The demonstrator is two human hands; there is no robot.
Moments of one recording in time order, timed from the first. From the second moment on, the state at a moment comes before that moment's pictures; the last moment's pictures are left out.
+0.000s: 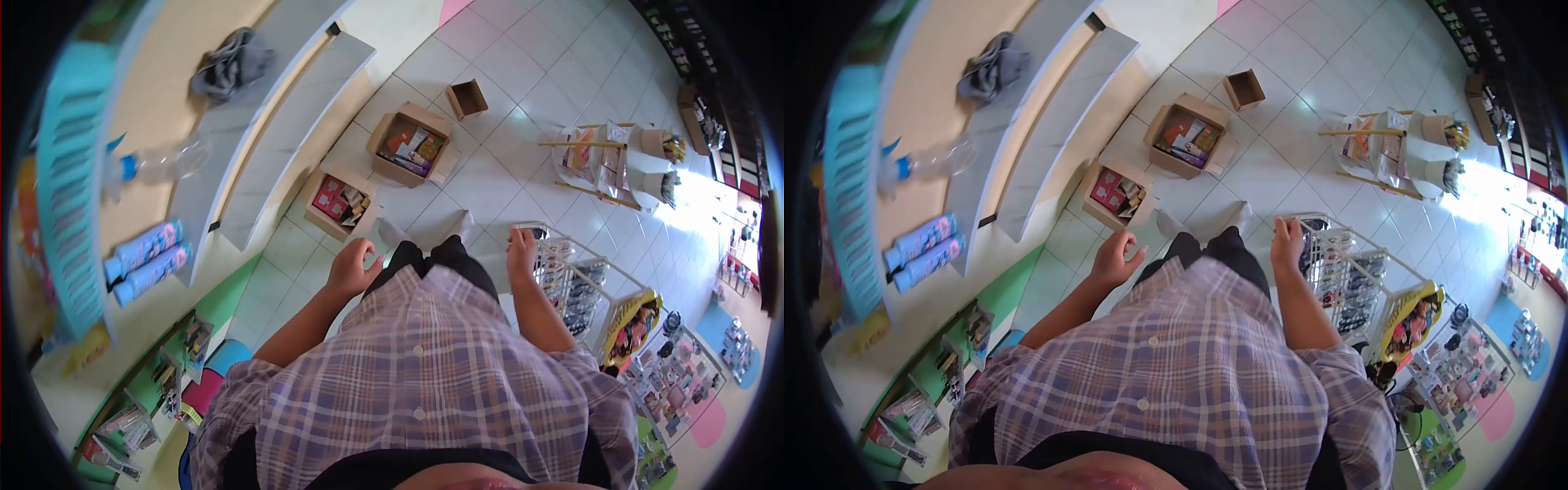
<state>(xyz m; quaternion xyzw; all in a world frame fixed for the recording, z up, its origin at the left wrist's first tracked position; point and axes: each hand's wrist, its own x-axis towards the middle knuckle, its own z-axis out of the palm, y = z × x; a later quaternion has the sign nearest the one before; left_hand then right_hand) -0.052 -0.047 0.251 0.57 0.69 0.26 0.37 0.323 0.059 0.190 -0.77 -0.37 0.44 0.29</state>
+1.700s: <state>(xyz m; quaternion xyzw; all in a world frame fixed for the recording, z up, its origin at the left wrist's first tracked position) 0.022 0.120 -0.030 0.05 0.69 0.47 0.55 0.193 0.166 -0.048 -0.53 -0.39 0.73 0.19</state>
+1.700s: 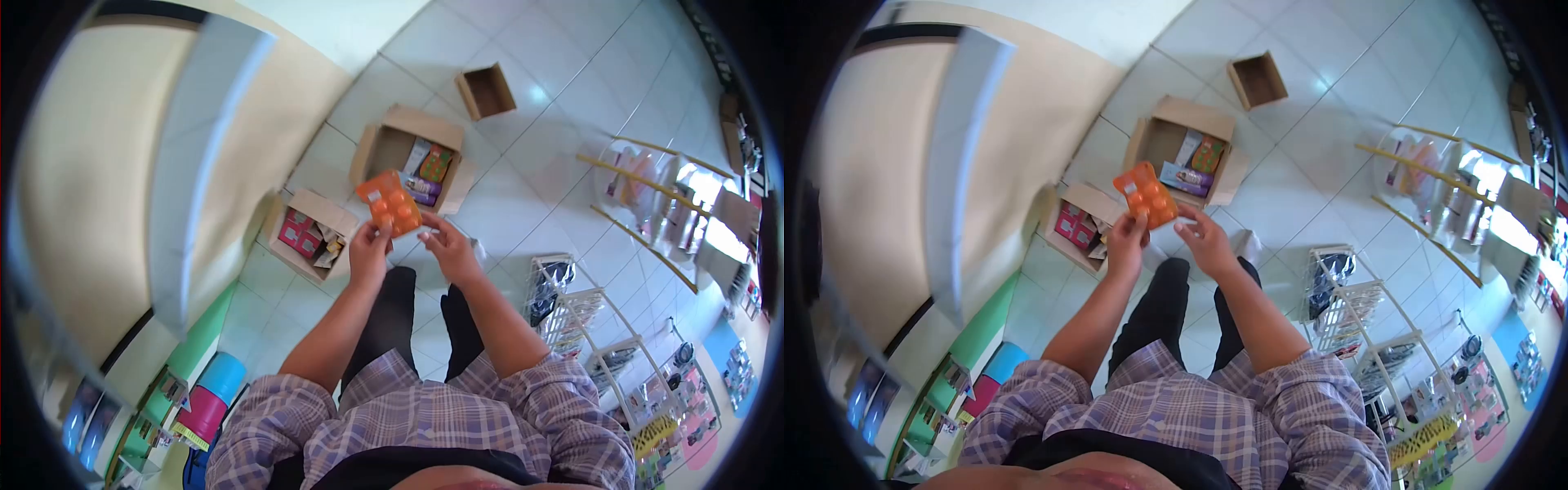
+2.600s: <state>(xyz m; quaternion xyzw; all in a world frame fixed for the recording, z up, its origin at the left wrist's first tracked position) -0.144 -0.076 0.578 0.33 0.64 0.67 0.16 0.003 0.100 0.578 -0.07 -0.69 0.67 0.29</state>
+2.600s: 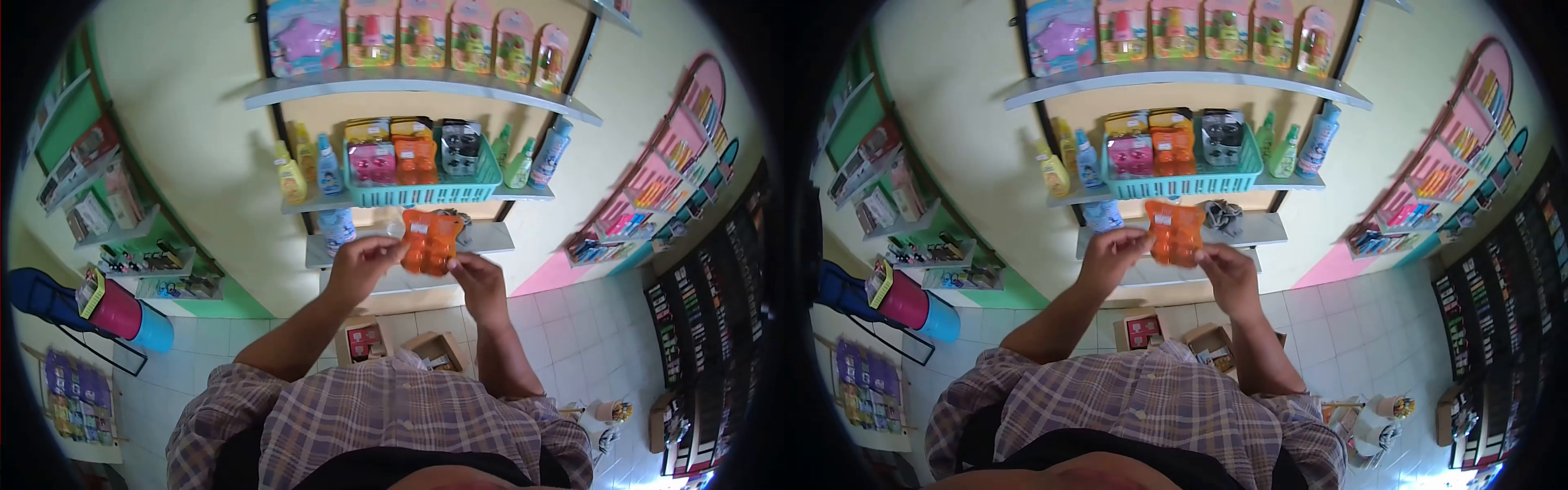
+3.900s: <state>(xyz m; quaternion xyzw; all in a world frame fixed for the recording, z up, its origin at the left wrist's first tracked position) -0.274 0.033 0.682 0.51 0.82 0.16 -0.21 -0.070 0.240 0.649 -0.18 -0.83 0.32 0.42</state>
